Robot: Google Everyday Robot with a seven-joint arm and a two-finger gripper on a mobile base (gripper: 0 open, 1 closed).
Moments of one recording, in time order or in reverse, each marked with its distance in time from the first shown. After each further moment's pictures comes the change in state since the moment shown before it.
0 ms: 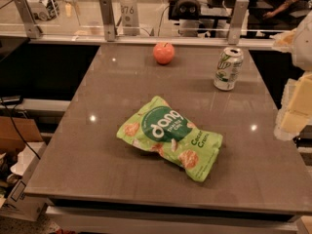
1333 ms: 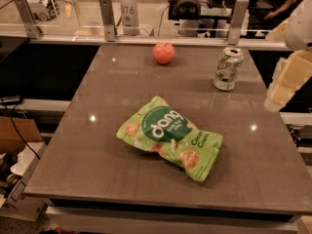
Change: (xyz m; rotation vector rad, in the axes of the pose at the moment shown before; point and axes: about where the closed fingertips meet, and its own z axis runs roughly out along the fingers) arm -0.001 -0.059 0.022 -0.045 -0.107 0.049
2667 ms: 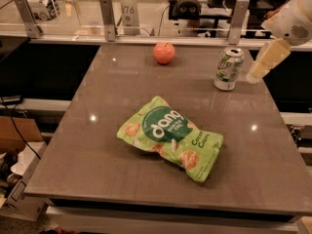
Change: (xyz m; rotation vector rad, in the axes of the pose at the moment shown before) arm 0.004 -0.117 0.050 0.112 -0.146 0.088
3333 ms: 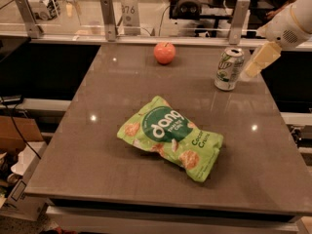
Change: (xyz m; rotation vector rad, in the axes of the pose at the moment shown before) arm 0.008 -0.028 0.037 -0.035 -0.065 0.068
